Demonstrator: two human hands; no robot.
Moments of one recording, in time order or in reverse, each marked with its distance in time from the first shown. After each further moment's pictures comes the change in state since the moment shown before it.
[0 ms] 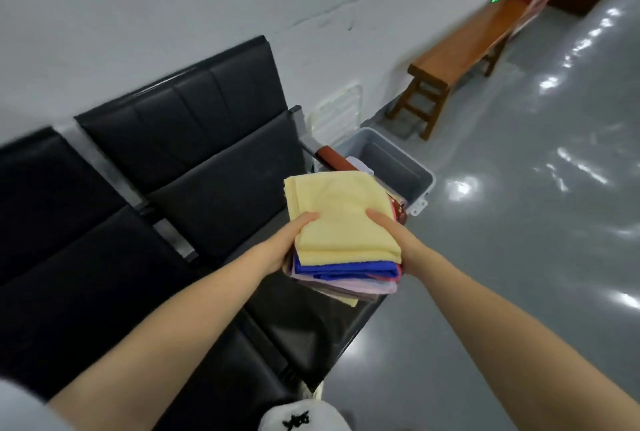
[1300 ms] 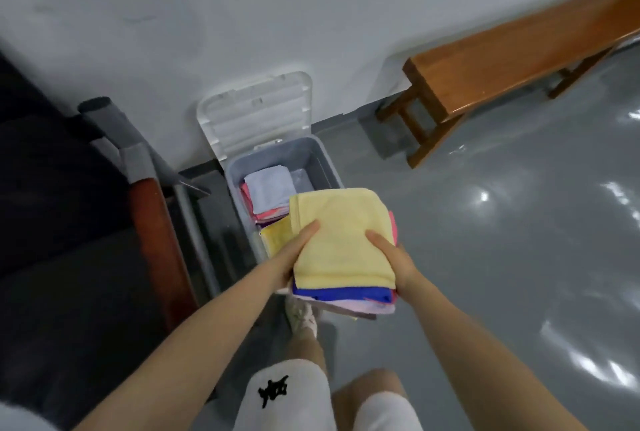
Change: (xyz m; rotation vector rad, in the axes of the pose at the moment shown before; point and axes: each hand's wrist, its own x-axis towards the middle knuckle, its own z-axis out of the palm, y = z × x) left_hand 0.561 0.170 0.324 -0.493 0.217 -0.212; right_hand 0.410 -0.276 -0.457 -0.278 0.060 0.163
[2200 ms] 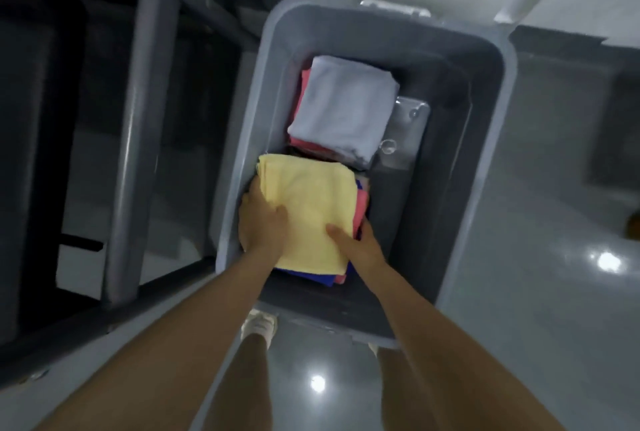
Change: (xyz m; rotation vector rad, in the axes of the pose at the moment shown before) left_hand 0.391 -0.099 -0.128 0.309 1.244 -0.017; right_hand 0.462 0.139 0.117 -0.731 -0.468 0.166
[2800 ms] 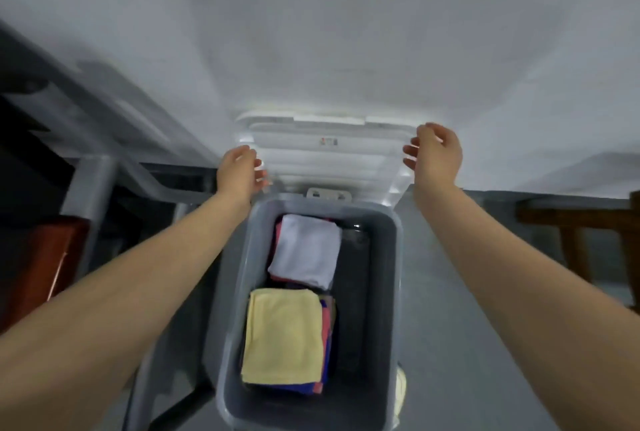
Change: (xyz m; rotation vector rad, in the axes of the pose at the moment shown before) left_hand 0.038 0.318 -0.225 -0.900 -0.176 0.047; right_hand -0.155 -0.387 -0.181 0.547 0.555 -0.578
